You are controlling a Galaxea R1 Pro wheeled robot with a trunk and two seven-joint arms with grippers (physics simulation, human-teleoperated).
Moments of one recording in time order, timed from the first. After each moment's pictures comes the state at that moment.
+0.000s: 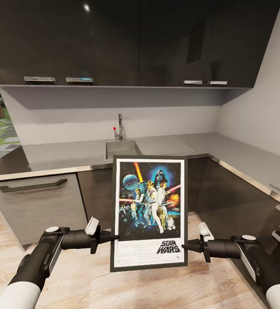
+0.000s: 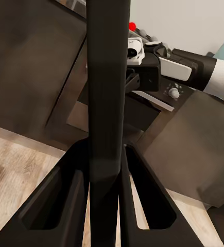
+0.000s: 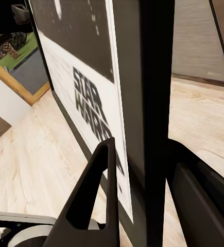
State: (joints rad) left arm -0.53 0.09 0.10 -0.99 -0.04 0.37 -1.57; right arm -0.53 -0.28 -0.06 -0.81 0.00 0.32 1.54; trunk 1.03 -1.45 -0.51
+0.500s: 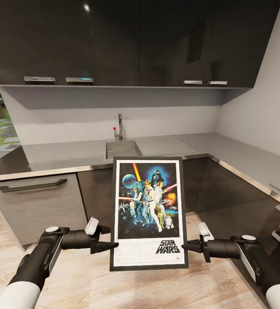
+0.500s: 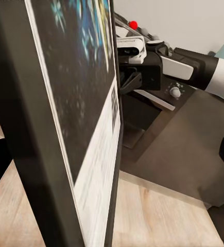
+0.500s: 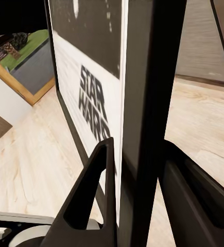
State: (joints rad) left arm -0.53 0.10 0.10 -0.99 -0.05 0.37 -1.56; right arm -0.53 -0.28 -0.06 -0.81 0.00 0.32 1.54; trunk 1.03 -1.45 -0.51
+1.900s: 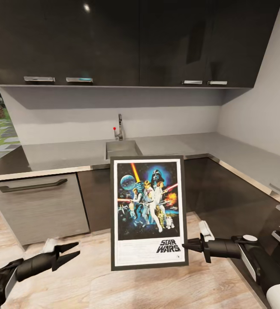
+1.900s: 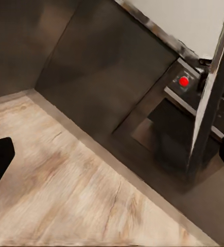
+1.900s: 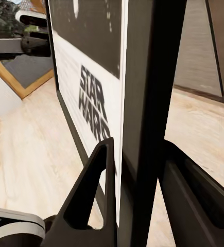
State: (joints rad) left arm -0.53 0.30 0.45 -0.50 -0.06 0.07 -1.57; right arm -0.53 -0.28 -0.06 -0.82 0.00 0.21 1.54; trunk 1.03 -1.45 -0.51
